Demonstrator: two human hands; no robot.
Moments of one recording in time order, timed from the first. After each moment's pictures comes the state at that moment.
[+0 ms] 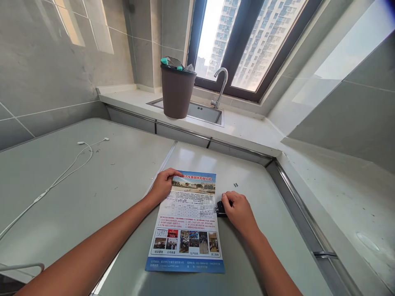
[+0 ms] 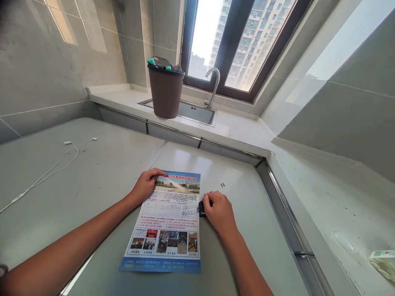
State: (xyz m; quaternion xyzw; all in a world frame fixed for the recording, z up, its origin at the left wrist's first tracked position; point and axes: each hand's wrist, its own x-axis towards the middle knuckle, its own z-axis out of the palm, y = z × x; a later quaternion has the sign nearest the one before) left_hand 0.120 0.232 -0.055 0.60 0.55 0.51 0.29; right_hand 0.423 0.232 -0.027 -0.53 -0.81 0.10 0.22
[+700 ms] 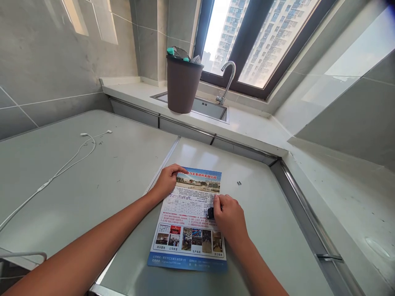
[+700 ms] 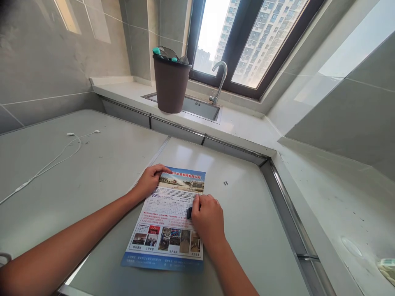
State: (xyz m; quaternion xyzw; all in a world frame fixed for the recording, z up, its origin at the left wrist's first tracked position) left_hand 0.126 0.230 -0.054 0.60 0.55 0.51 0.29; right_hand 0.377 0.196 -0.029 -0.58 -0.79 0.05 0.19
